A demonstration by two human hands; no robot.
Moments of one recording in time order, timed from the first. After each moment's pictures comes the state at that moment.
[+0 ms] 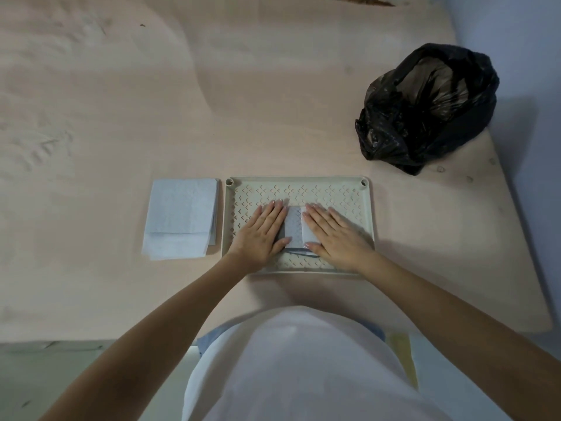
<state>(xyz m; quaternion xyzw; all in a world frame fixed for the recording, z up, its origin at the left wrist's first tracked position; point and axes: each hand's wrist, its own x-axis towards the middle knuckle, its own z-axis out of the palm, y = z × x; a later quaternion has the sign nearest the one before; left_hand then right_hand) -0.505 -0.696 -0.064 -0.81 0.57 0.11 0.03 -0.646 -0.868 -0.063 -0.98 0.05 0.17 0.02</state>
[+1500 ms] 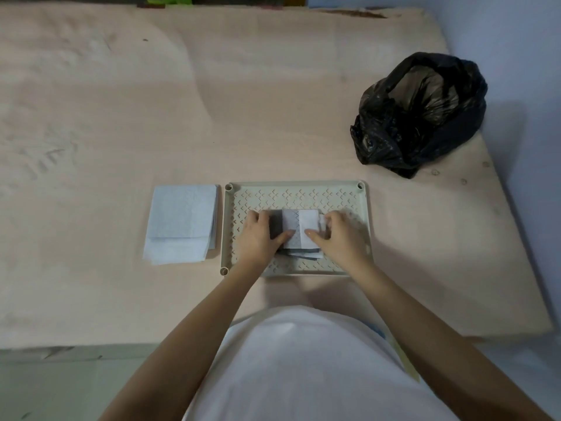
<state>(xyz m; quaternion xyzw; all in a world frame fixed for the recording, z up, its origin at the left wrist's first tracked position) -0.519 -0.712 -0.041 -0.91 0.28 0.20 -0.20 -0.640 -0.853 -0.037 -0.89 0.37 0.03 0.27</state>
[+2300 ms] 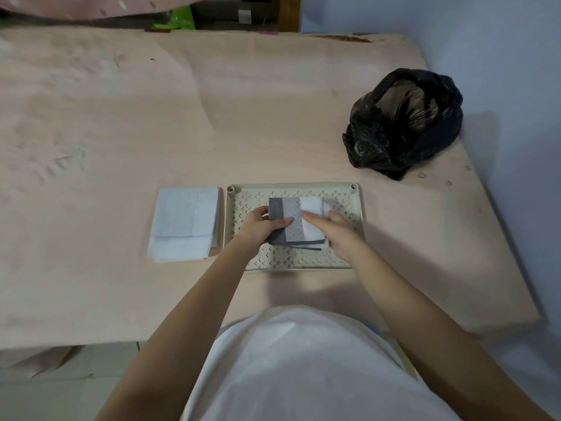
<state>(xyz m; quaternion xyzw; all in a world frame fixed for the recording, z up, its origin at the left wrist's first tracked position) -0.507 -0.717 -0.011 -0.67 0.01 0.48 -0.57 -0.625 -0.844 -0.014 -0.53 0.47 0.00 0.71</state>
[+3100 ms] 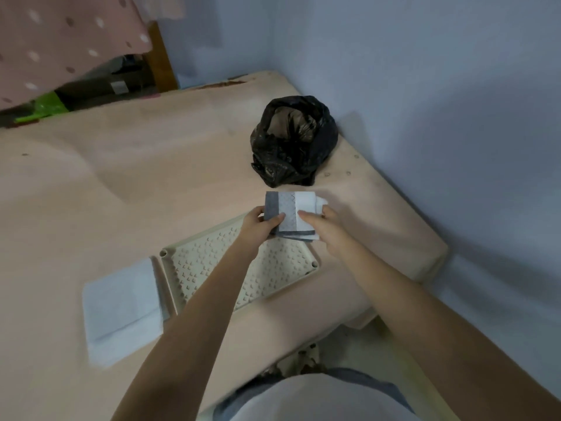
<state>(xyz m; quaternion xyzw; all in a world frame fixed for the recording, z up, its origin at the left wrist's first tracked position) -0.549 -0.824 0.015 -0.65 0.21 0.52 -0.52 -0.694 -0.890 0.023 -0.47 0.56 -0.25 0.63</state>
